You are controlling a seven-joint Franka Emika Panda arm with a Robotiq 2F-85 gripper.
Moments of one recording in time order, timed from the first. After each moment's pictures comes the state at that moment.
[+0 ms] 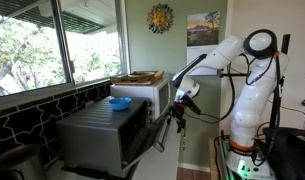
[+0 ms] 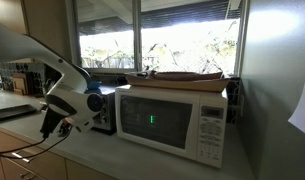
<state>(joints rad) -0.13 -0.36 -0.15 -2.76 1.04 1.81 -0.31</state>
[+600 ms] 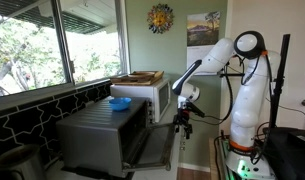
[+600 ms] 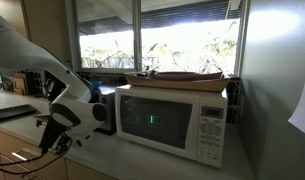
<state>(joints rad) -0.19 -0.25 -0.16 -2.77 0.85 1.82 -0.34</state>
